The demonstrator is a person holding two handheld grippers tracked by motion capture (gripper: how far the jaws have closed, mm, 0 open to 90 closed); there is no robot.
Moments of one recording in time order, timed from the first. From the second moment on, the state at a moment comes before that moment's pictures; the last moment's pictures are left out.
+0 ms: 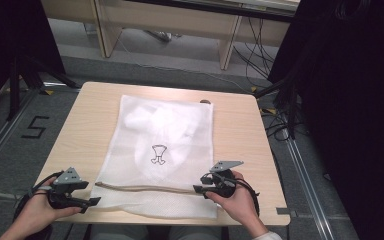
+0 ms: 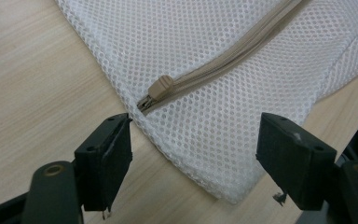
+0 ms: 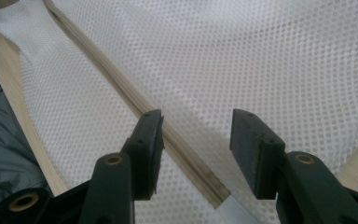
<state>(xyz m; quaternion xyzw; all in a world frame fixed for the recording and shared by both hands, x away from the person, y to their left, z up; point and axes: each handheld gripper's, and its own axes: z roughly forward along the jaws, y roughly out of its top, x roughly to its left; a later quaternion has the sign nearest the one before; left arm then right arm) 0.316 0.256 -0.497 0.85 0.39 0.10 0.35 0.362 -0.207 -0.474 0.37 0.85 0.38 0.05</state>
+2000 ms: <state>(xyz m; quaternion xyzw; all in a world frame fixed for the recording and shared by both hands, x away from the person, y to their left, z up) 0.317 0.256 -0.500 0.84 0.39 0.08 0.35 0.381 0.003 -0.469 0.18 0.91 0.36 0.04</state>
